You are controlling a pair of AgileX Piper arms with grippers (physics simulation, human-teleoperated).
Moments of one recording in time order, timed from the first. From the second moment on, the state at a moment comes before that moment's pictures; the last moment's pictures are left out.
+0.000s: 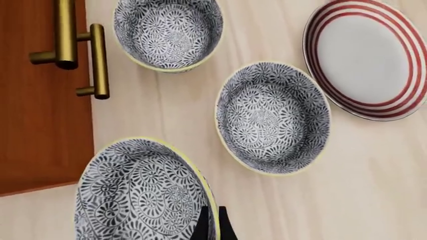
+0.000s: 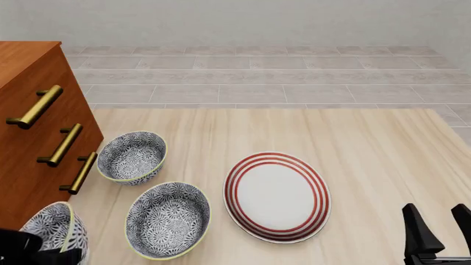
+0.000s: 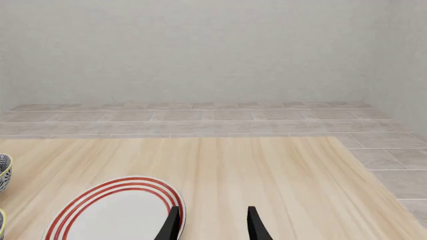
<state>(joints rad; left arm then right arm) -0.27 0.37 -0.41 0.91 -0.12 0.00 0.00 -0.01 0.01 0.01</state>
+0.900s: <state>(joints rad) -0.32 0.47 -0.52 0.83 -0.02 0.00 0.00 -0.01 0.01 0.01</state>
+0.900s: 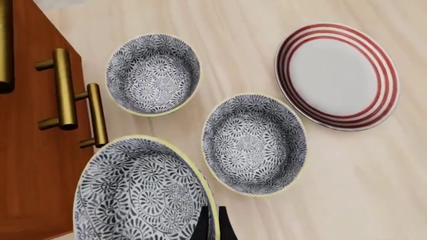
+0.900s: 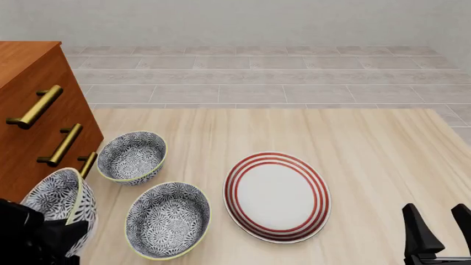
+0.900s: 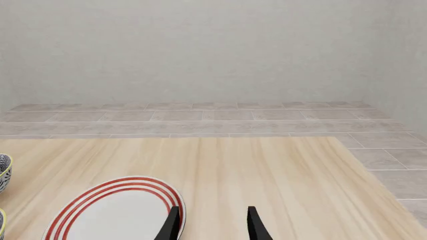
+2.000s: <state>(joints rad) -0.44 0.62 -0.58 0.67 0.12 0.00 0.00 -0.01 0.01 0.01</state>
